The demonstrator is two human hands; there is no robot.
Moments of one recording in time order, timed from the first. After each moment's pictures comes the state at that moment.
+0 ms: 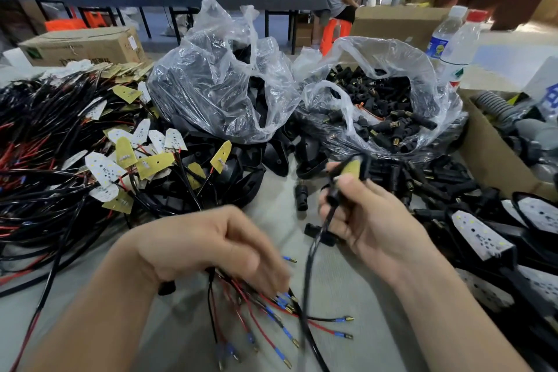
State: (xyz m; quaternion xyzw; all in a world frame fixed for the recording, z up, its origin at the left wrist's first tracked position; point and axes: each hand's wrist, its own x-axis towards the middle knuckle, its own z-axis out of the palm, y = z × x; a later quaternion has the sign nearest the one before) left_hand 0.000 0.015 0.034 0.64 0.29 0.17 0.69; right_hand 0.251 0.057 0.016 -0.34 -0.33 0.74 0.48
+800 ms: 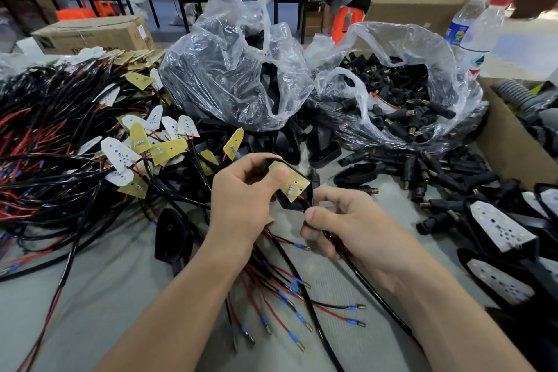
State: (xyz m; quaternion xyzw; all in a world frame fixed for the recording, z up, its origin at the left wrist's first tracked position) left_hand 0.059 0.027 0.001 0.41 0.57 0.63 0.33; right_hand 0.234 0.039 0.004 -0.38 -0.59 0.64 0.31
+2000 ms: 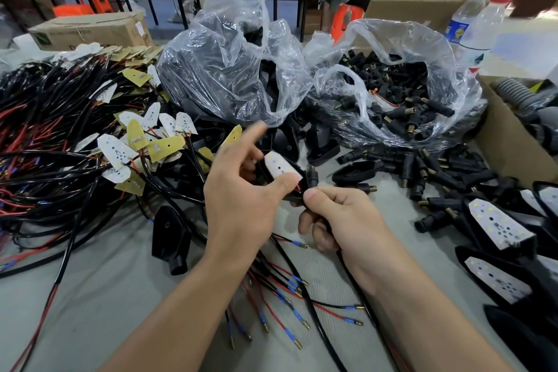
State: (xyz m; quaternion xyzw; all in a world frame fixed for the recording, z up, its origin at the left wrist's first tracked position) left_hand 0.062 0.020 0.003 0.50 0.61 0.60 0.14; right_hand 0.218 0.033 0.002 -0.42 -0.53 0.63 0.37
